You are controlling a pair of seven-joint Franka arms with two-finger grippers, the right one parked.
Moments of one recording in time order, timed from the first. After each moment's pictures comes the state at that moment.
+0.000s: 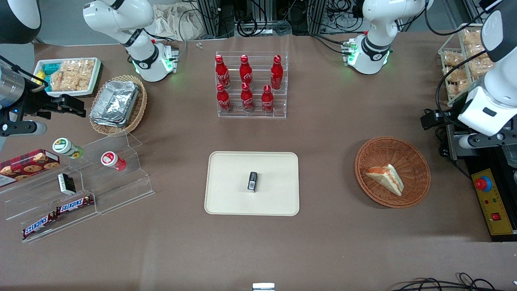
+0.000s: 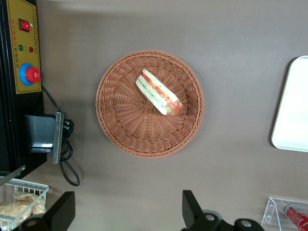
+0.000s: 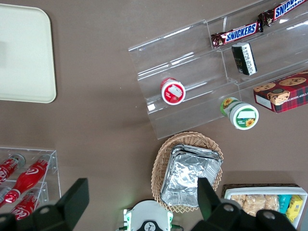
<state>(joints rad) 0.19 0.07 -0.29 -1.58 0.08 1.60 -0.18</state>
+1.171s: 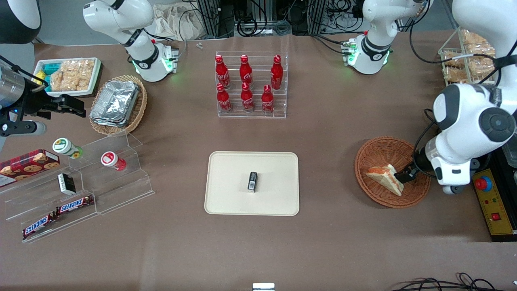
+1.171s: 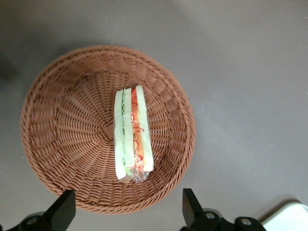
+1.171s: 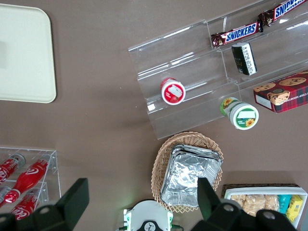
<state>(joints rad) 0.19 0.28 -0.28 -1.85 0.07 2.11 -0.92</state>
